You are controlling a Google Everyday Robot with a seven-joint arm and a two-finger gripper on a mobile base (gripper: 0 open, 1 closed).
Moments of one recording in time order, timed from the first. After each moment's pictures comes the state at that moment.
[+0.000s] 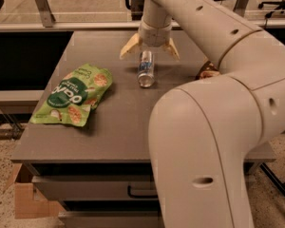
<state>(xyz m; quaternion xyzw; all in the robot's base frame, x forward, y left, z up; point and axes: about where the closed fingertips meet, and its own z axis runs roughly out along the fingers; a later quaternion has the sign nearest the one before) 0.733 -0.035 0.844 -0.04 0.99 0.05 0.10</state>
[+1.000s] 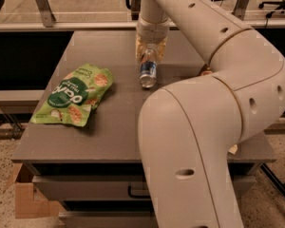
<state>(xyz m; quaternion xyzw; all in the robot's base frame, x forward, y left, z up) 0.735 -0.038 0.851 -0.05 0.99 0.03 0.08</state>
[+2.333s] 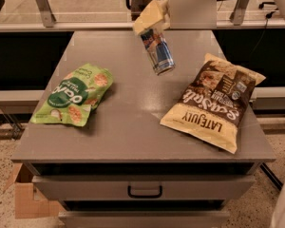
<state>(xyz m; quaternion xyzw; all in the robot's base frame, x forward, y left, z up) 0.639 -0.015 0.995 -0.32 0.86 0.30 0.27</state>
